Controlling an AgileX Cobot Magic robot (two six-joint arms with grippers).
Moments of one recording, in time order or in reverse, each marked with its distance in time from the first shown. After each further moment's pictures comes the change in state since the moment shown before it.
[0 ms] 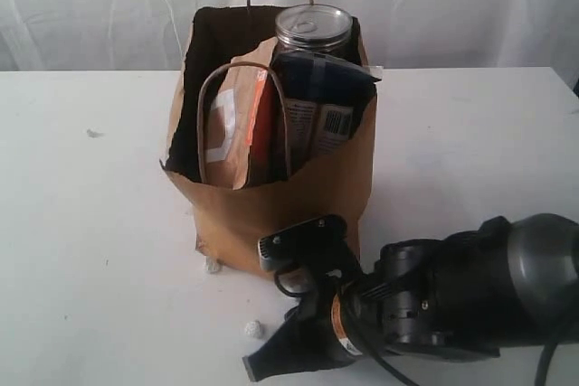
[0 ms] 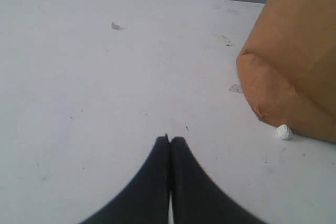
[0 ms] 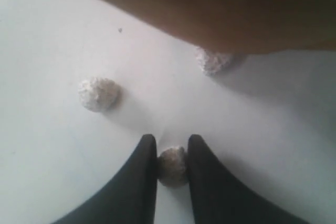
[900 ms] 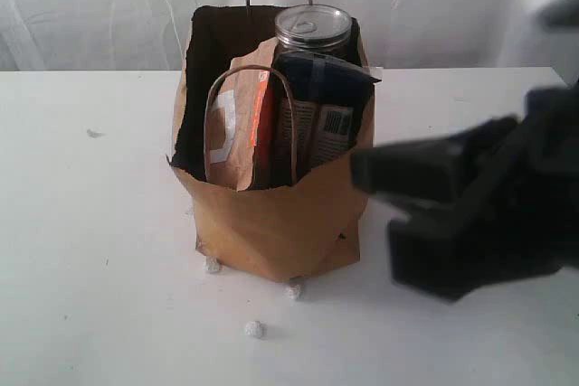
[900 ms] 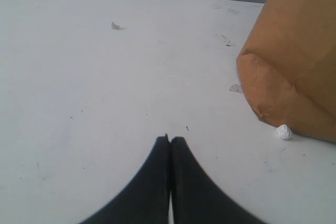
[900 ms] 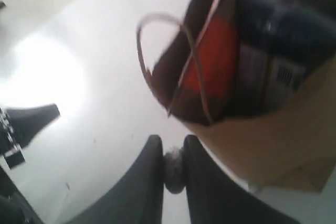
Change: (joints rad) left arm 0.000 0.000 0.000 0.000 0.000 0.000; right arm 0.265 -0.927 -0.105 0.031 0.454 -0.052
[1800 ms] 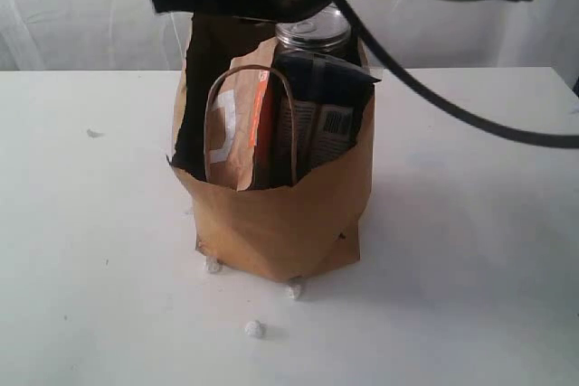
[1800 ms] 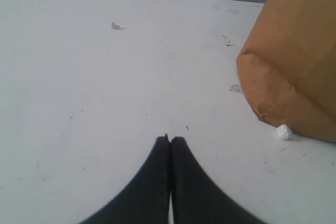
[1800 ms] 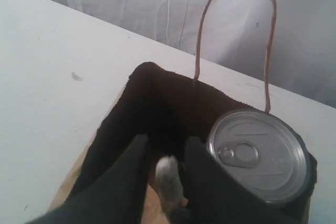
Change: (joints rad) left arm 0.000 0.000 0.000 0.000 0.000 0.000; right arm -0.202 0.711 -0.676 -0.186 0.177 -0.090
